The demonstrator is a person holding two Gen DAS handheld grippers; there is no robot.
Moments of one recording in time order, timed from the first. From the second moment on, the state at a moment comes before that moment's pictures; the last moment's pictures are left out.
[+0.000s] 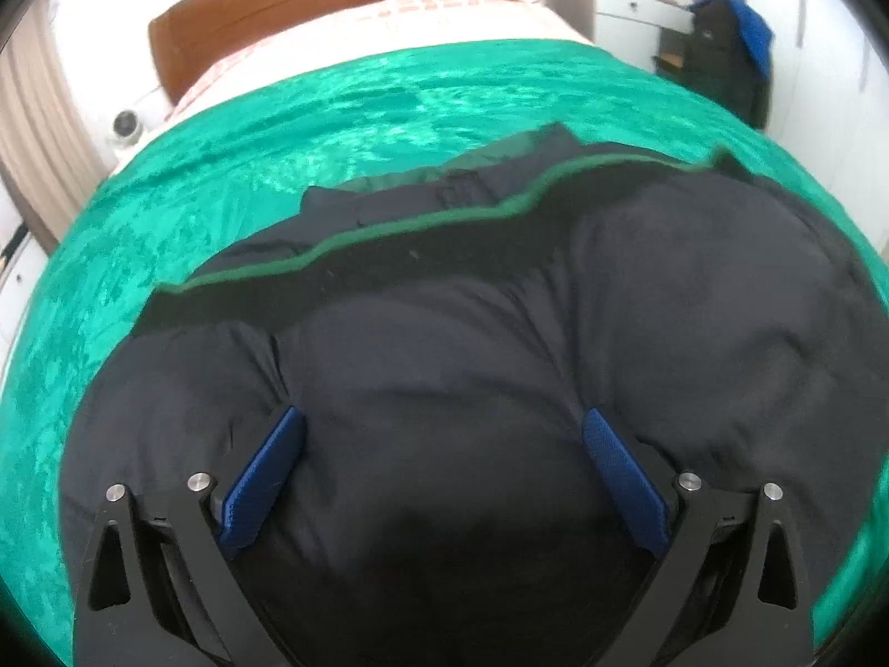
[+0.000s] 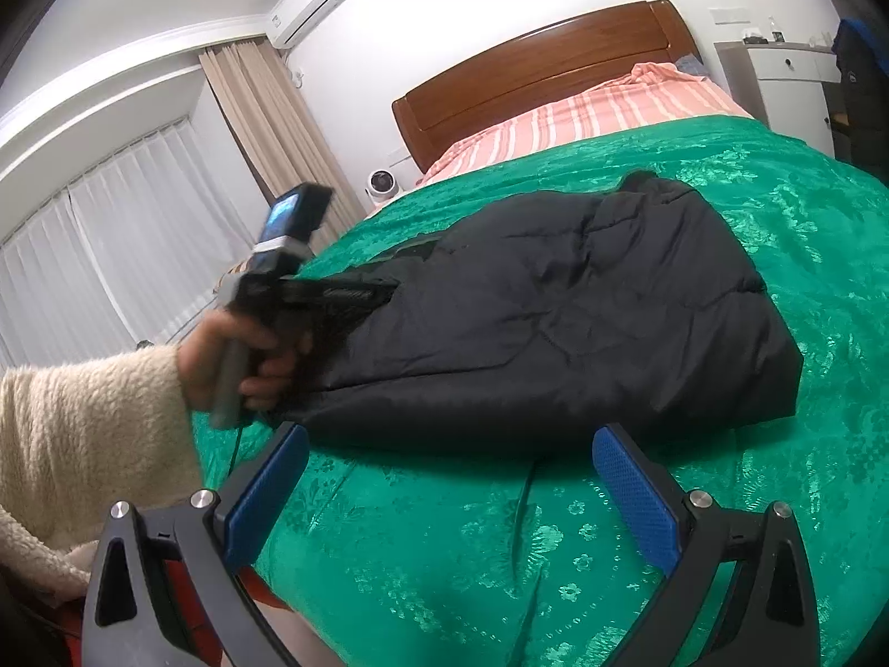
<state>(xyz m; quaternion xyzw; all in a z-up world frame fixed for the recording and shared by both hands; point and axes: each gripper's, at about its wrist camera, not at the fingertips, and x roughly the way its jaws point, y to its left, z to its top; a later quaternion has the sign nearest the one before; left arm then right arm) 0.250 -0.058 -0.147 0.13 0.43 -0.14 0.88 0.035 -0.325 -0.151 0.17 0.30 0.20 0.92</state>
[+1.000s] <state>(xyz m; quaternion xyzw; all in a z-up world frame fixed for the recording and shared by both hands) 0.210 -0.054 -0.154 0.14 0.42 -0.15 0.88 0.047 -0.331 -0.162 0.17 0.31 0.19 0.91</state>
